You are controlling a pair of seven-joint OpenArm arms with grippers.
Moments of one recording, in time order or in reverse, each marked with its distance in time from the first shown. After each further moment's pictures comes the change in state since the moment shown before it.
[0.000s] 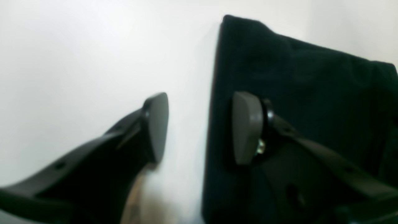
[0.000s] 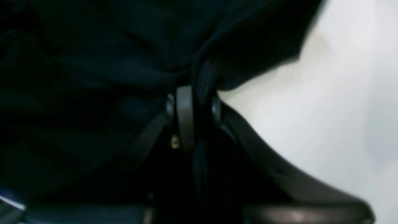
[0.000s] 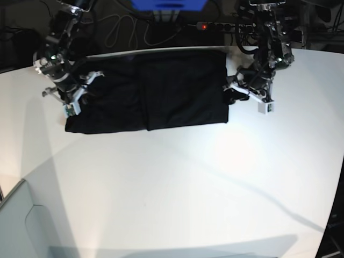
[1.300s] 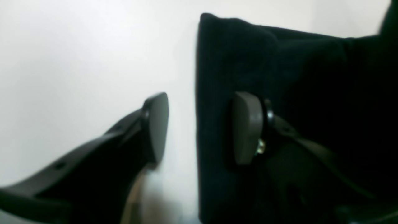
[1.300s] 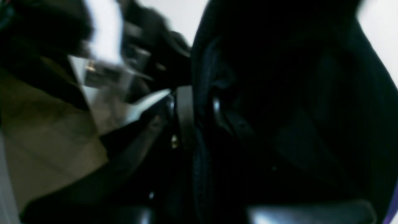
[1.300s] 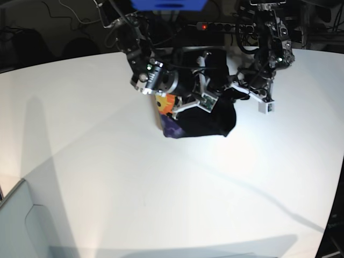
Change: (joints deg) left arm 0.2 -0.4 -0.2 0.2 0.2 0.2 0.4; right arm 8.2 -5.2 -50.0 -9.2 0.3 0.2 4.5
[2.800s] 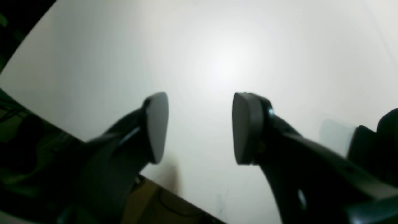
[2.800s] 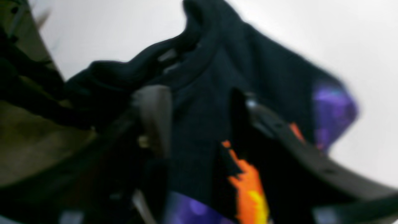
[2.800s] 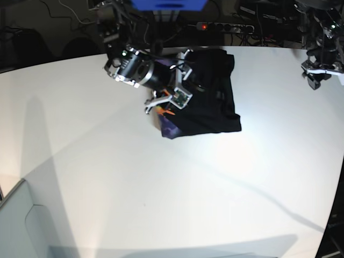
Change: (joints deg) left arm 8.3 -0.8 -35.8 10.8 -0.6 -0.4 0.6; right arm -8.5 2.9 7.1 12.2 0.2 0.3 0.5
